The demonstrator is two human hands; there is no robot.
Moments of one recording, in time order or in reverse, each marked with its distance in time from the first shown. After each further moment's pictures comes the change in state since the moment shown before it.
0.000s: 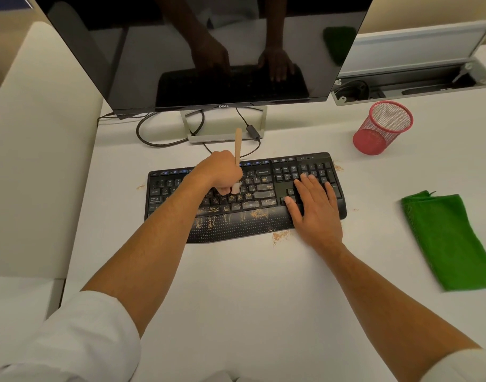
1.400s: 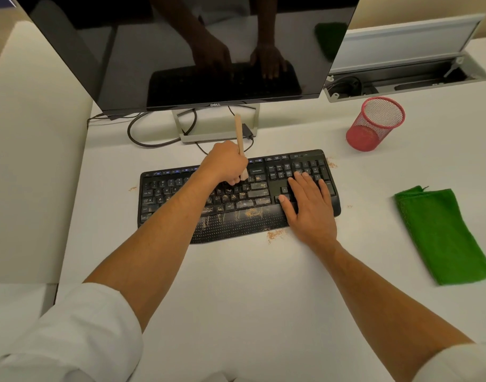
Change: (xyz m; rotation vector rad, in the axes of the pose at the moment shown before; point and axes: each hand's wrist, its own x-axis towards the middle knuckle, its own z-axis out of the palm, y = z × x) left_hand 0.009 0.021 0.009 -0.114 0.123 0.059; right_hand 0.000 0.000 0.001 0.008 0.021 -0.006
